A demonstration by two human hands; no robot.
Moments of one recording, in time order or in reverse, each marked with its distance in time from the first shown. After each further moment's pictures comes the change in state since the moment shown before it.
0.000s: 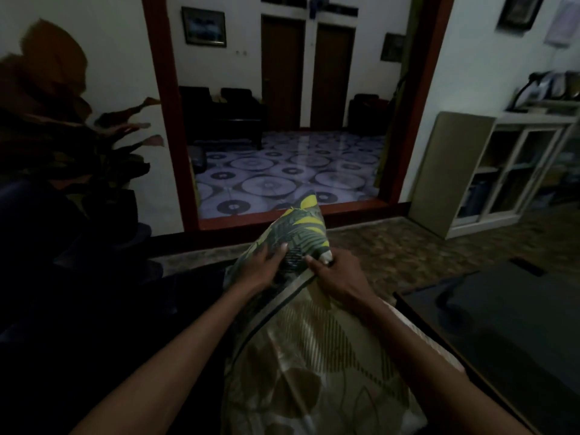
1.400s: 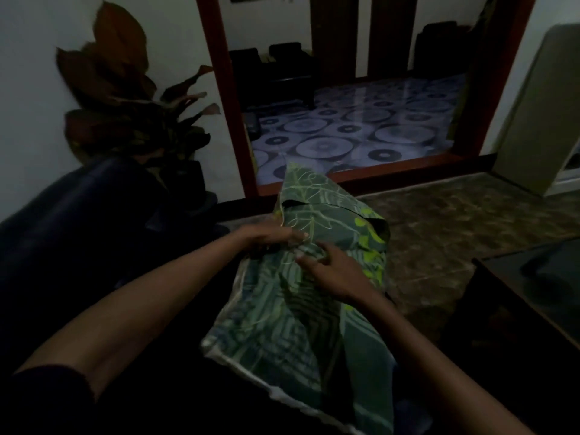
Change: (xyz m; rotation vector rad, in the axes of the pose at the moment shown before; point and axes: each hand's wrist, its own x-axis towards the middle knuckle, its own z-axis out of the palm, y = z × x) left_hand -0.013 -0.017 -0.109 0.255 -0.335 -0.174; right_hand -0.036 -0.035 0.103 0.086 -0.386 0.116
